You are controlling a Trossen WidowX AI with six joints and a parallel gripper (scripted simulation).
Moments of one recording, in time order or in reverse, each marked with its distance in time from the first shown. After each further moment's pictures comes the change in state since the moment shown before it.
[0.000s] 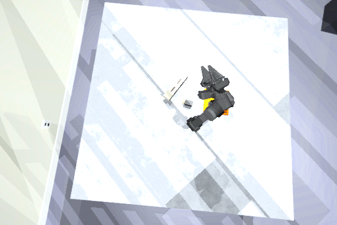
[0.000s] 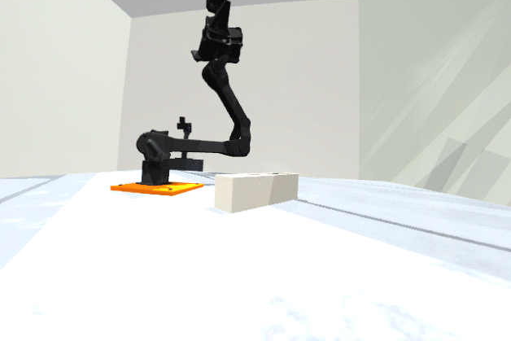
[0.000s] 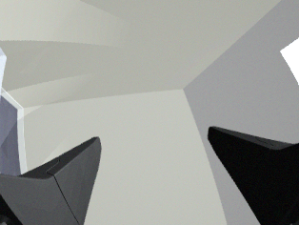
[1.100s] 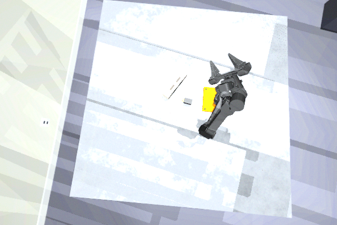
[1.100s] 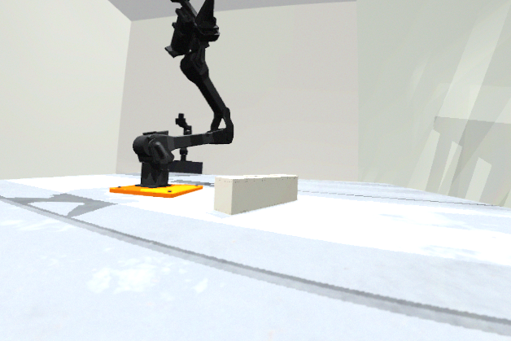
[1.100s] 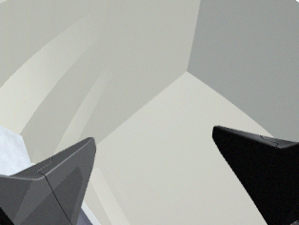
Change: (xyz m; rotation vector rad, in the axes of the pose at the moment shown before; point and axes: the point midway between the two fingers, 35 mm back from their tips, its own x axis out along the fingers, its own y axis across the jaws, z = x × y) arm -0.002 -0.020 -0.063 0.594 -0.107 -0.010
